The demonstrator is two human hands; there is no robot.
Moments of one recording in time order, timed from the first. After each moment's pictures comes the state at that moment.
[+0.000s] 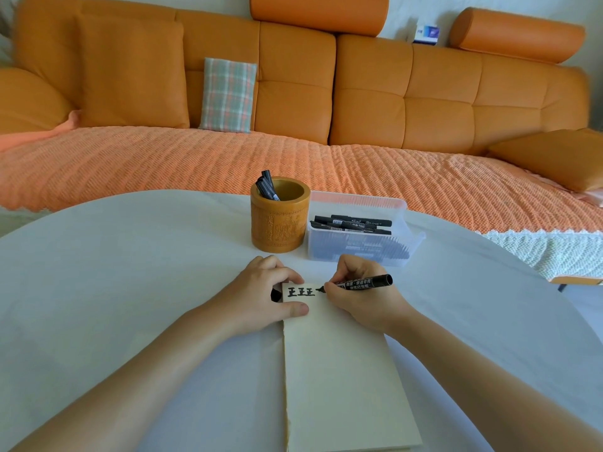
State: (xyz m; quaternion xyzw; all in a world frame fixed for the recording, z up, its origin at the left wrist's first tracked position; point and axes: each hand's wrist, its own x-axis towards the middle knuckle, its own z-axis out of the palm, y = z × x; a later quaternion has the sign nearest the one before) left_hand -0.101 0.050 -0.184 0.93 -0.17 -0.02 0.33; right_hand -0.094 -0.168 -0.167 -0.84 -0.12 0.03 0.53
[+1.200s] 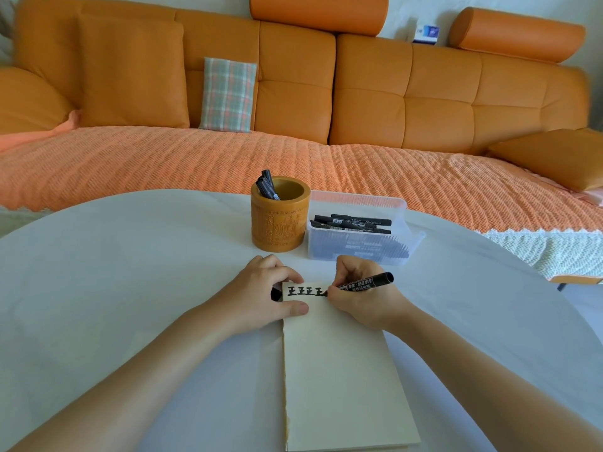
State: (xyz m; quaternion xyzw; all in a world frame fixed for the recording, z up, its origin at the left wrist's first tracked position) left_hand -0.101 0.049 -0.183 0.93 -0.16 -0.02 0.32; right_hand -0.095 -0.171 -0.164 -0.85 -0.14 0.06 0.51
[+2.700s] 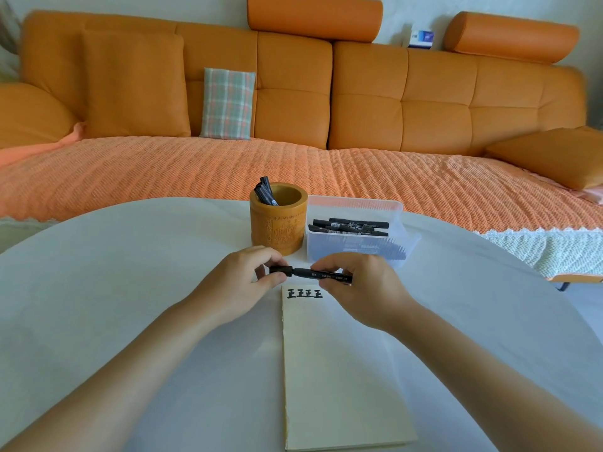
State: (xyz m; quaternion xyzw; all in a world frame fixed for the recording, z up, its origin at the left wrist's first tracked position) left_hand -0.111 0.065 -0.151 0.91 -0.15 0.07 0.38; right_hand -0.105 -0.165 -0.137 -0.94 -0.17 -0.05 0.30
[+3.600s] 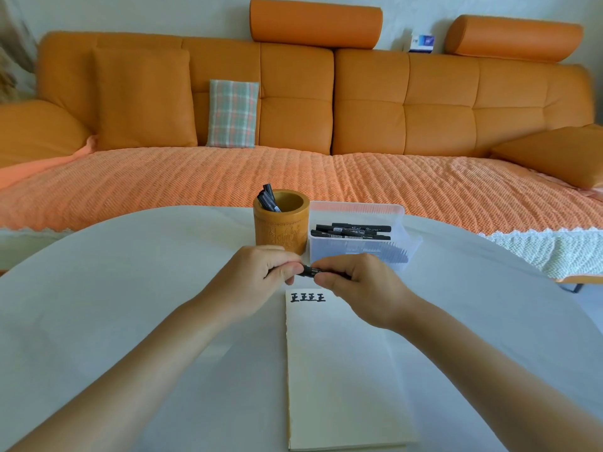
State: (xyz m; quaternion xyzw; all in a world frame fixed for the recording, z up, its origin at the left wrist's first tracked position) left_hand -0.121 0.051 -0.123 0.89 -0.23 0.12 0.39; right_hand -0.107 -0.166 -0.122 -0.89 -0.27 0.01 0.37
